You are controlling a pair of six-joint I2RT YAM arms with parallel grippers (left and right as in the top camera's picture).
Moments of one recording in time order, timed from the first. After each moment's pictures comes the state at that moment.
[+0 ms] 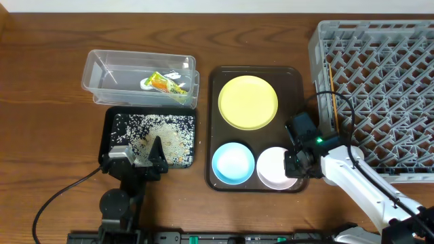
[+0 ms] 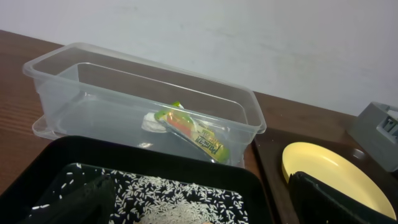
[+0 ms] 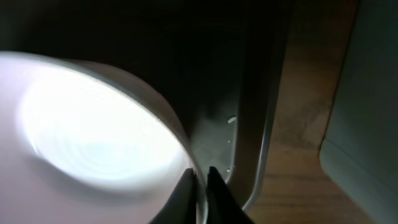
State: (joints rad) left arm -0.07 0.01 0.03 -0.14 0.00 -0.30; right arm 0.41 1.41 0.75 -0.86 0.03 0.44
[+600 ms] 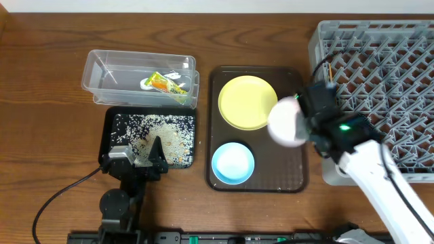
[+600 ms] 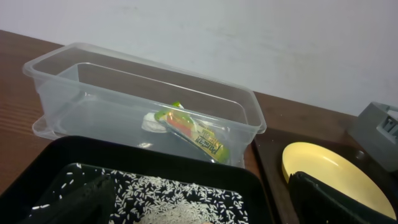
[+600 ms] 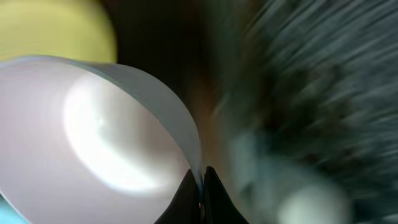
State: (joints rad) left arm -0.07 0.01 0.03 -0.14 0.00 -0.30; right arm 0.41 1.29 1.17 -0.99 0.44 0.45
